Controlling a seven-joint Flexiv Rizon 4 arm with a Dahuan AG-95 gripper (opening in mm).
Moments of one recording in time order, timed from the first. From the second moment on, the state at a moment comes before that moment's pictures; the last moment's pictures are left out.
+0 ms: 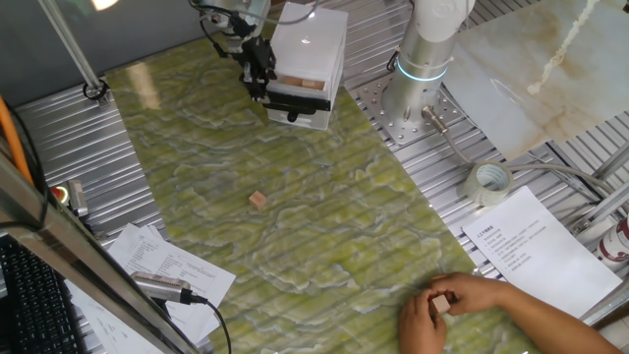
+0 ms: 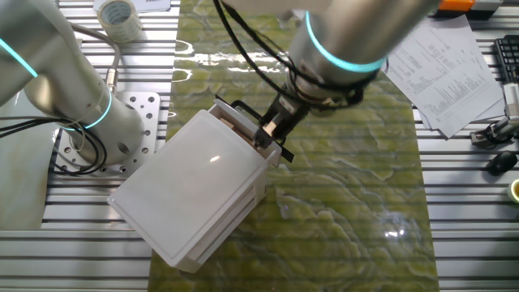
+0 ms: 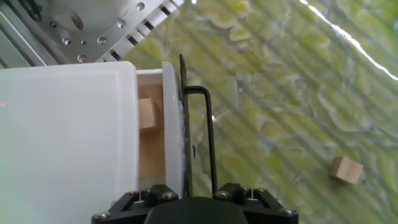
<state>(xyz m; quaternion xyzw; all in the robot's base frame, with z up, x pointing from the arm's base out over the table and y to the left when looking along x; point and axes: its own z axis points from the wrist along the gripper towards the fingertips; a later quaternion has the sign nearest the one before) 0.388 -0.079 0.183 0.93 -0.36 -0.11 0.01</state>
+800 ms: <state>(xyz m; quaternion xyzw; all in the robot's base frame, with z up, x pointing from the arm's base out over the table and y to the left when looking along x) 0.395 -0.062 0.179 0.92 -0.37 -0.12 0.00</state>
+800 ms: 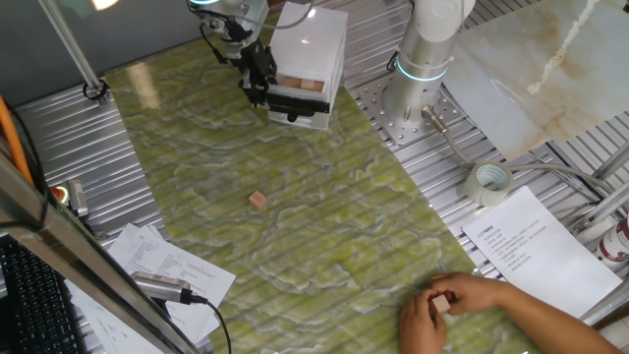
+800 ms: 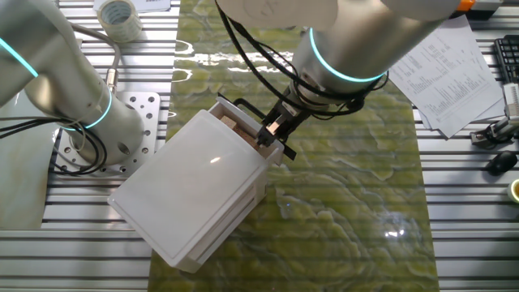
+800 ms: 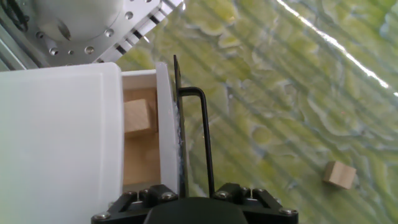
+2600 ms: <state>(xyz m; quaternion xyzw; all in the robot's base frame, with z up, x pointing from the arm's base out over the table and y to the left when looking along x) 0.411 -0.037 0.209 0.87 -0.47 -0.12 0.01</state>
